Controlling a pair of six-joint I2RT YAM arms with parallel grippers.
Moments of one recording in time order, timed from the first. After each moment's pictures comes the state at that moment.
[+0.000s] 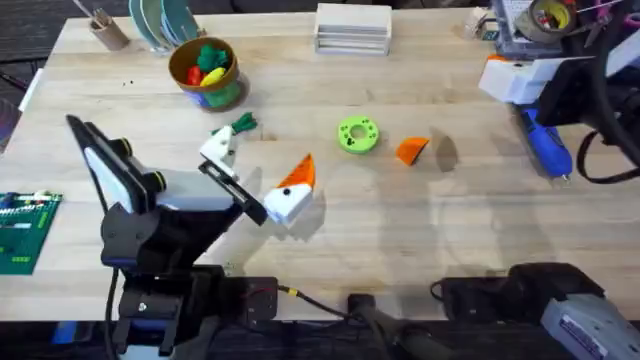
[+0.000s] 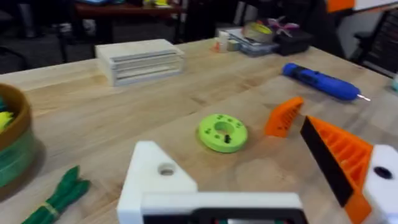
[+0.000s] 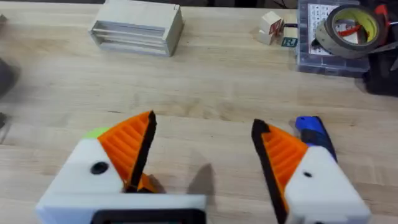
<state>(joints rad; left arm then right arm) -0.02 0.01 0.01 -0.06 0.68 -0.11 0.01 0.75 0.75 -0.48 -0.10 0.02</state>
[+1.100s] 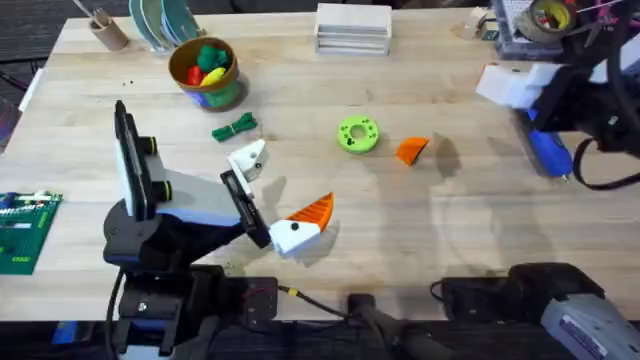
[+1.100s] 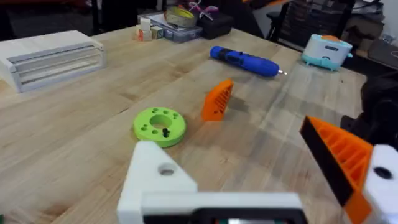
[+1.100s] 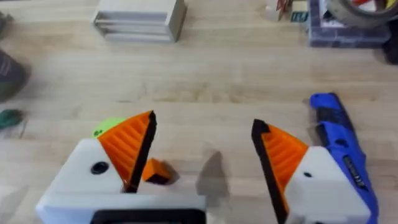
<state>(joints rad) -0.02 0.01 0.01 -0.09 1.01 -0.11 0.01 0.75 0.75 -0.54 -0.12 0.10</state>
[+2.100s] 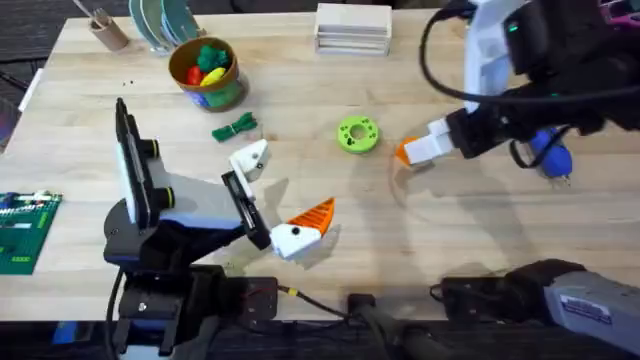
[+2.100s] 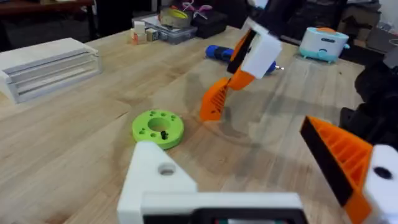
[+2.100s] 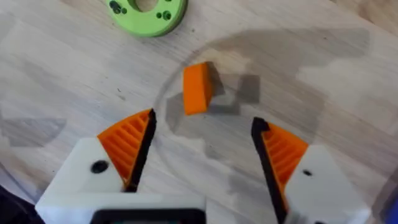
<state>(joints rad) -0.02 0.01 0.01 -0.10 1.03 -0.06 0.26 1.25 0.95 -0.91 -0.18 -0.14</state>
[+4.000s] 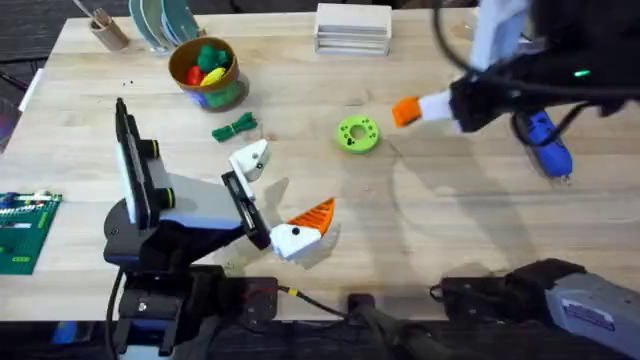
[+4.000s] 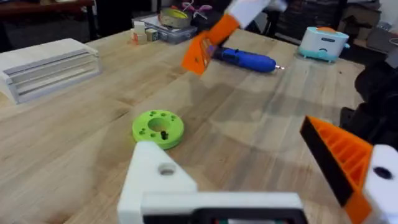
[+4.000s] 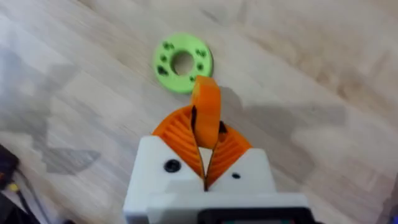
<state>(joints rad) -0.02 0.01 0.01 -0.10 1.03 -0.06 0.29 1.21 1.04 -0.82 -0.25 -0.16</state>
